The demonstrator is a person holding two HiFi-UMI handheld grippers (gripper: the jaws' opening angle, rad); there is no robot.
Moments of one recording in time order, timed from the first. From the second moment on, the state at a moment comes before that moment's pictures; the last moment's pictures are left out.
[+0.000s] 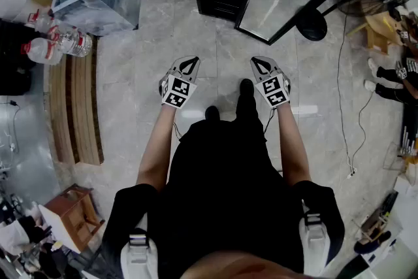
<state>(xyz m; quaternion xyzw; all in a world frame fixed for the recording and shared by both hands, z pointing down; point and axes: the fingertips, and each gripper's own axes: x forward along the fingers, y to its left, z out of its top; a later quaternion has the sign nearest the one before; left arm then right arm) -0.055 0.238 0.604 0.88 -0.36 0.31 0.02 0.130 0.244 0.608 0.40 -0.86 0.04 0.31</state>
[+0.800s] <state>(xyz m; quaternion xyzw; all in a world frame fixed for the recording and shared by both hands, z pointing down) -0.065 0.242 0.579 0.89 -0.36 0.28 0.02 0.112 0.258 0.592 0.41 -0.86 0.04 0.31</state>
